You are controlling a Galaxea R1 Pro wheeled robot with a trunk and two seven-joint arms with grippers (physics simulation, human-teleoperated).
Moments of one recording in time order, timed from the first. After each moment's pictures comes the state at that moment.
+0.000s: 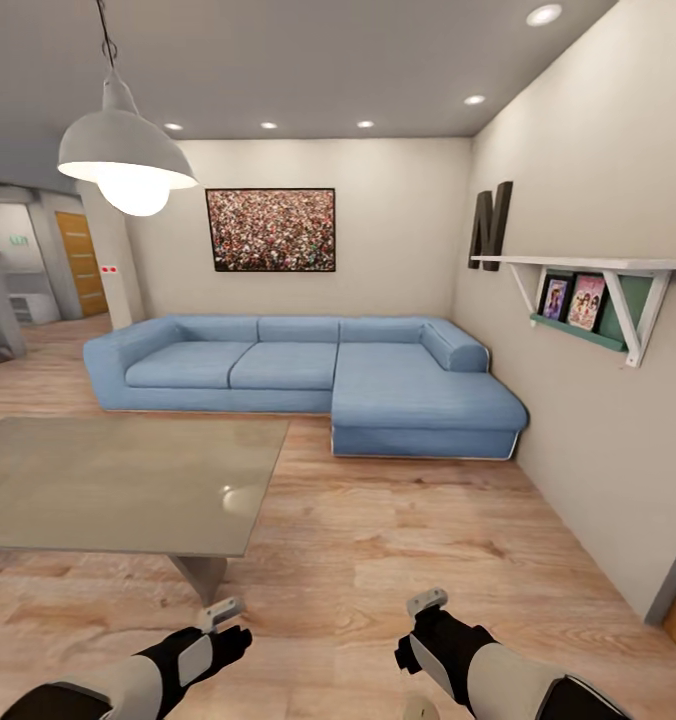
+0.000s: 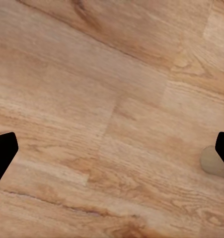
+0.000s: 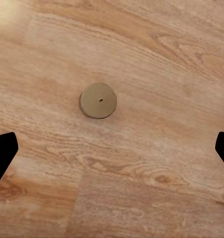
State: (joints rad) left arm -0.71 -0.02 -0.22 0.05 0.60 0.13 0.04; right arm -0.71 0.13 0.75 -0.10 -0.46 0.42 -0.18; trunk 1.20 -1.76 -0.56
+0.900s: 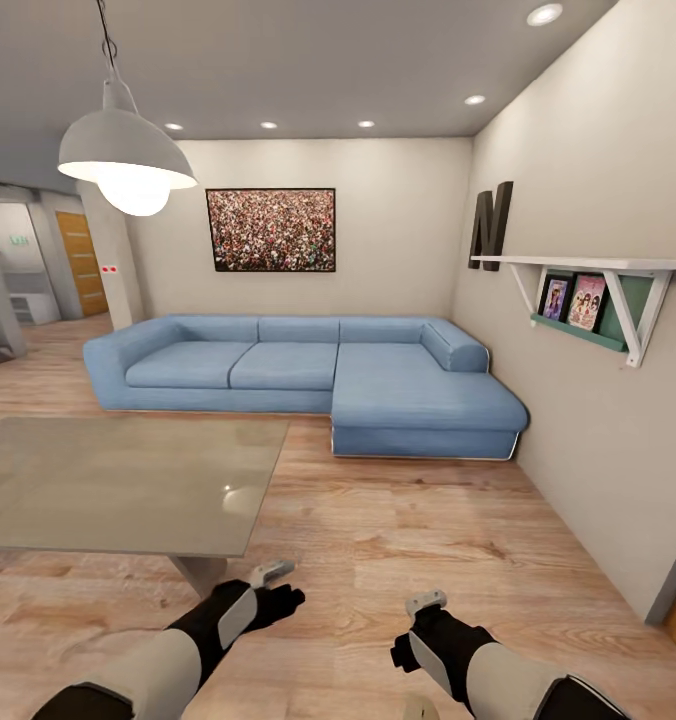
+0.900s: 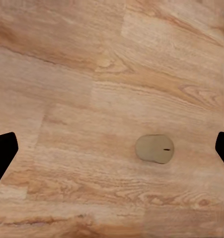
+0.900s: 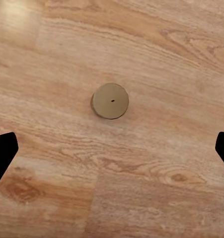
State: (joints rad) left arm -0.71 -0.11 -0.22 -0.21 0.57 0.34 0.04; right arm -0.71 0.14 0.69 -0.10 -0.48 0.42 -0.17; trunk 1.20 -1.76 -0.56
